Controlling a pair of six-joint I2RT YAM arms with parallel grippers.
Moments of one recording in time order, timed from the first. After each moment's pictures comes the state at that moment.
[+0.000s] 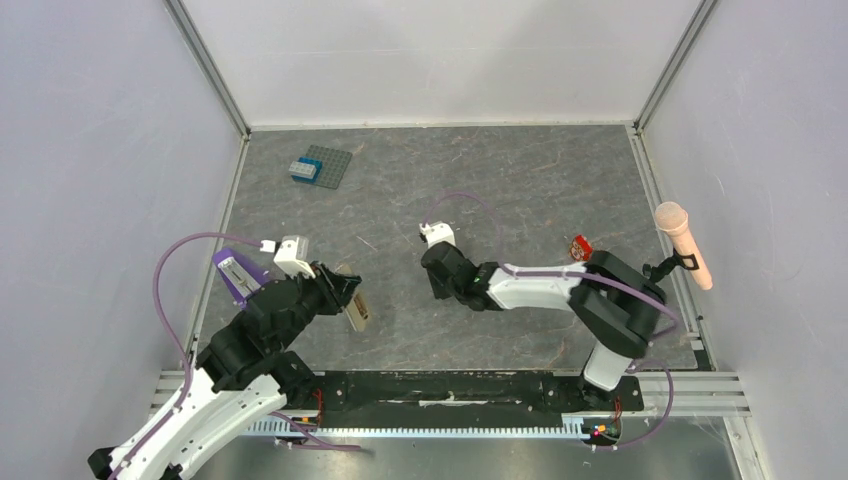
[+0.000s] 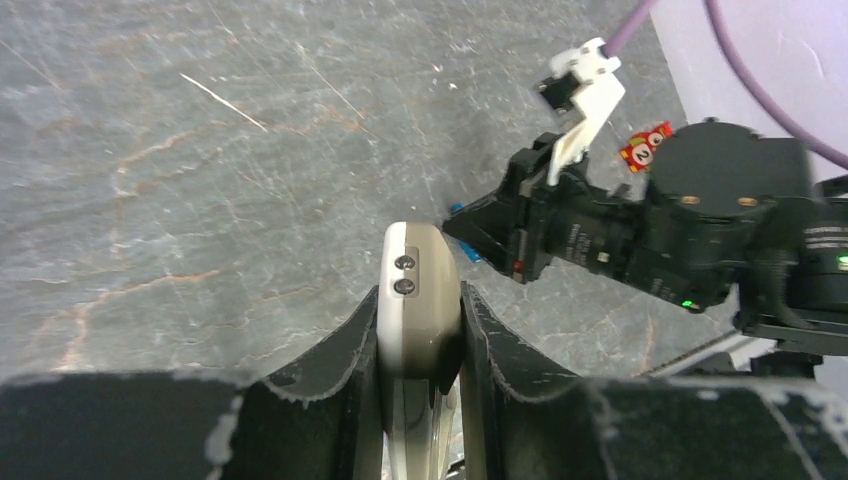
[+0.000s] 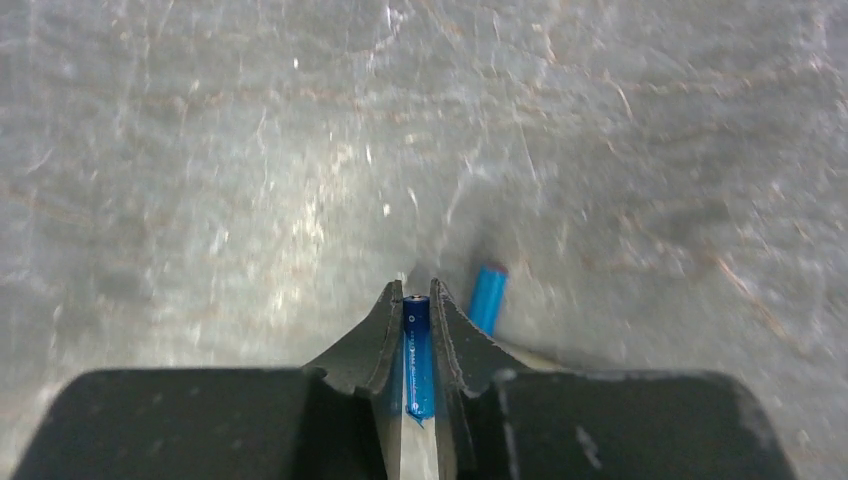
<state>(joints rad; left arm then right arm) -0.76 0.34 0.61 -0.61 -0.31 -0.65 0.99 1.78 0.94 0.01 0.34 0.45</state>
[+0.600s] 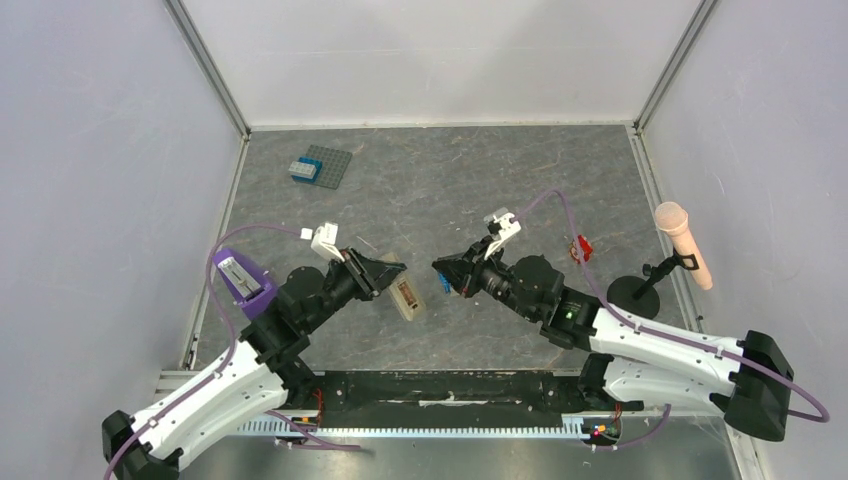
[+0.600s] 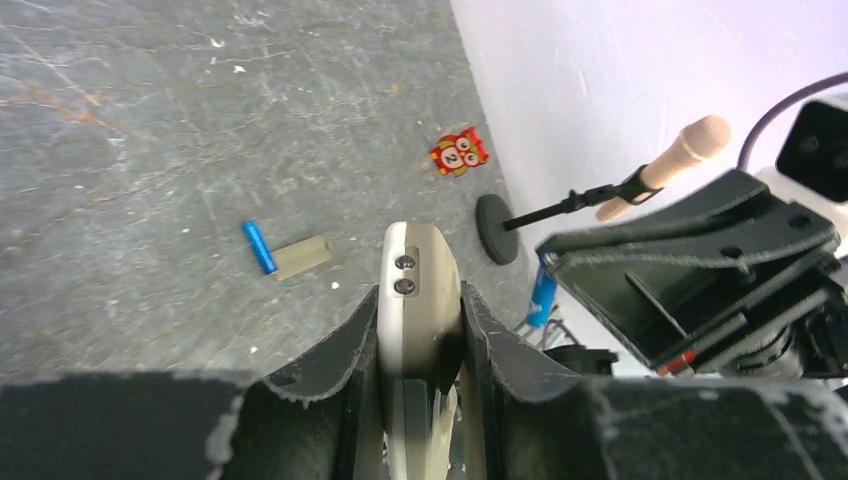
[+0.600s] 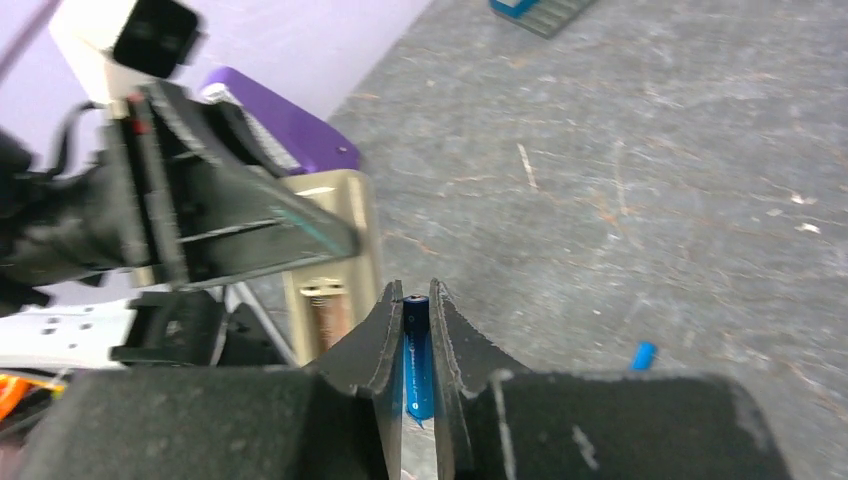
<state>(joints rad) -0.76 0.54 0.43 -0.04 -0.06 -0.92 1.04 0.99 0.62 0.27 0.20 0.50</state>
